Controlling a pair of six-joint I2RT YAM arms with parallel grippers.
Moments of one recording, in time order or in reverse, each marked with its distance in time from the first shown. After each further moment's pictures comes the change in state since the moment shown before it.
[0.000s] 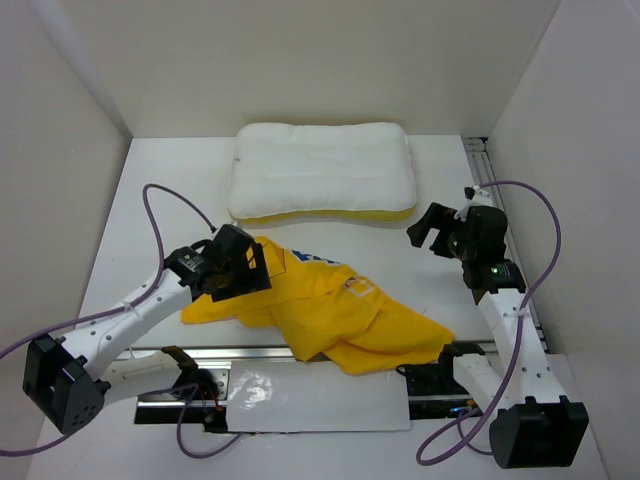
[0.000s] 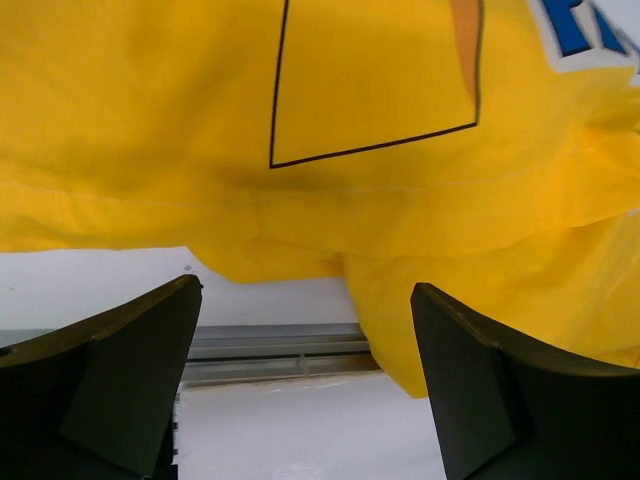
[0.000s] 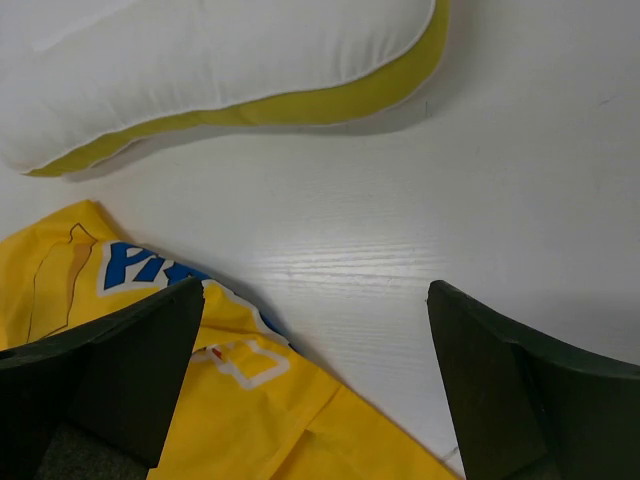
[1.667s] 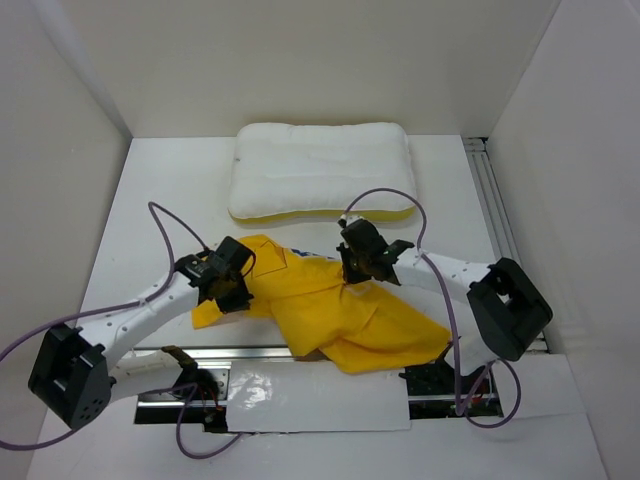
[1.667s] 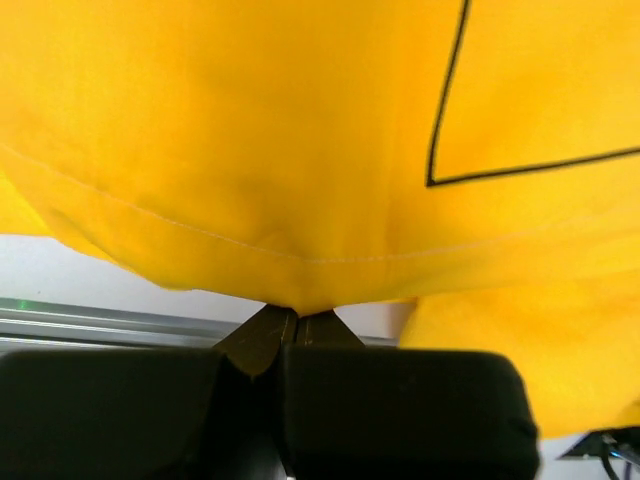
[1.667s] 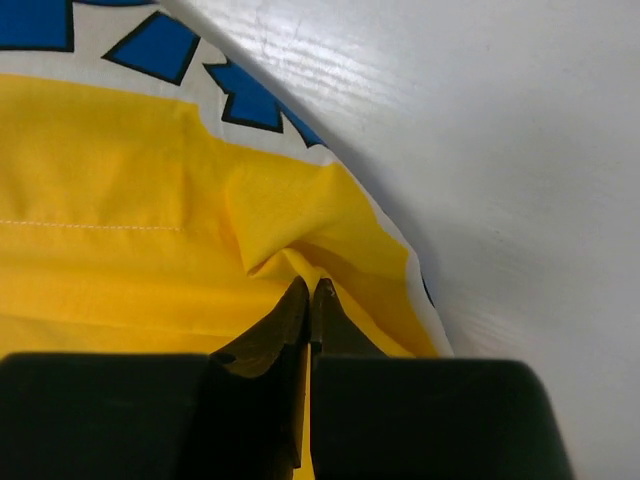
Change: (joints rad) left arm 0.053 0.050 -0.163 0.045 0.031 -0.125; right arm 0.713 0.653 0.093 0.112 0.276 0.019
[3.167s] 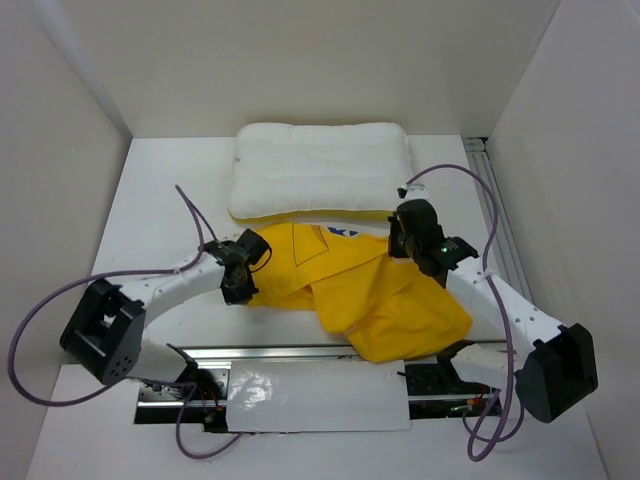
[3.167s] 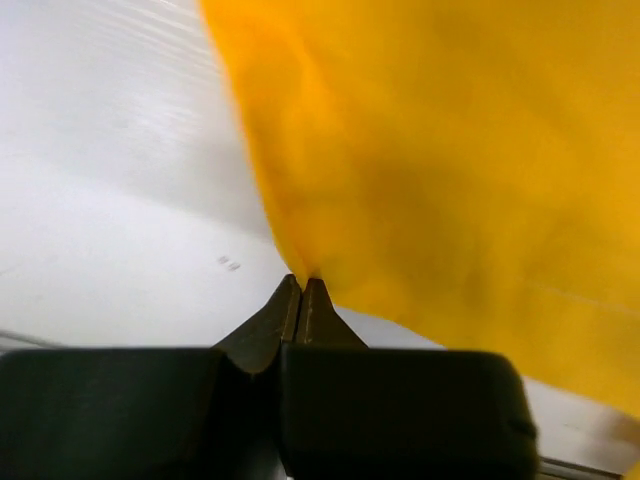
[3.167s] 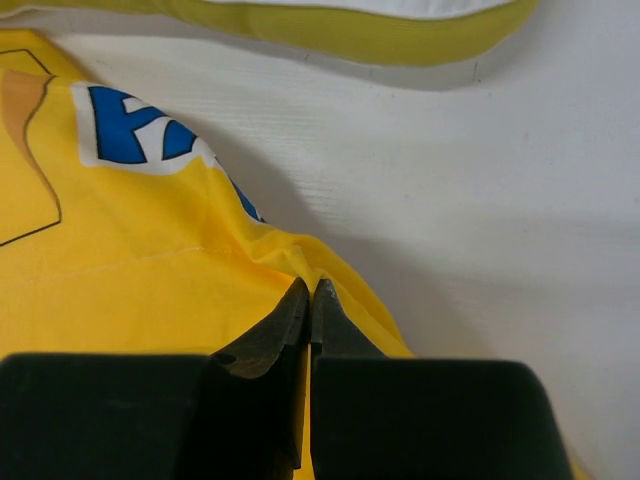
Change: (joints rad) left arm -0.014 0.281 0.060 0.068 -0.117 0.040; right arm -0.243 -0.369 0.005 -0.143 0.177 -0.061
